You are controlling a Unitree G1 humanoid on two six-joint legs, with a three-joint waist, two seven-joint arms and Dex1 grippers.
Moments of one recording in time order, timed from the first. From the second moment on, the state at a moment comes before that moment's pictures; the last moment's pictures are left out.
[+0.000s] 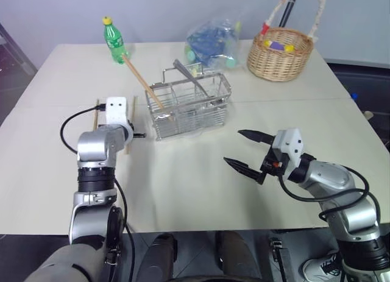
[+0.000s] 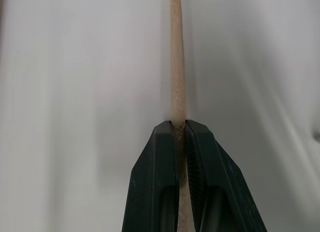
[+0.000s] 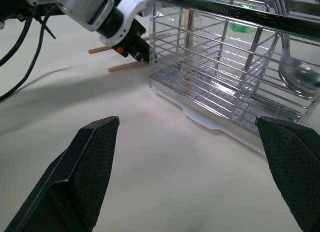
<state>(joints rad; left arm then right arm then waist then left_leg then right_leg) -0.70 0.28 0.27 0.13 -0.14 1.14 0.00 -0.10 -0.61 -0.05 -0.40 0.45 0.30 0.83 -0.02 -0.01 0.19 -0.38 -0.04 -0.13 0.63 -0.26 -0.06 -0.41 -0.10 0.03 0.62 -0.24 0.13</state>
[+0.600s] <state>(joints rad) -0.71 0.49 0.54 -0.09 -0.55 0.62 -0.43 -0.10 -0.58 -0.05 -0.37 0.44 0.26 0.83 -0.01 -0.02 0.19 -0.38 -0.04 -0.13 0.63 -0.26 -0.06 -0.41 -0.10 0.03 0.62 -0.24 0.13</state>
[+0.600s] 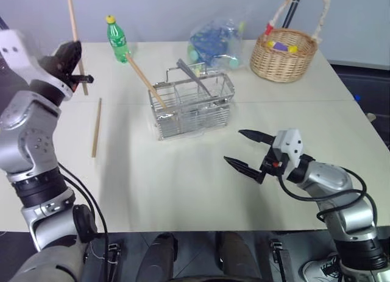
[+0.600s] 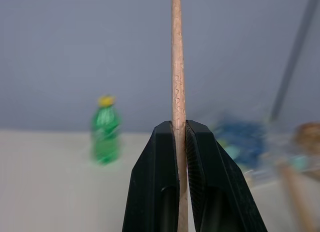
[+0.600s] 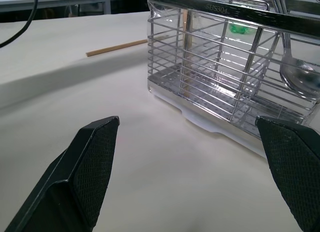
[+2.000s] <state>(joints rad) -0.65 0.21 0.21 0.02 -0.66 0.38 -0.62 -0.12 -0.46 0.01 -0.36 0.37 0.20 0.73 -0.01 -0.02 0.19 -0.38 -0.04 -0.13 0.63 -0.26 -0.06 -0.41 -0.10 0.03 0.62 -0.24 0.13</state>
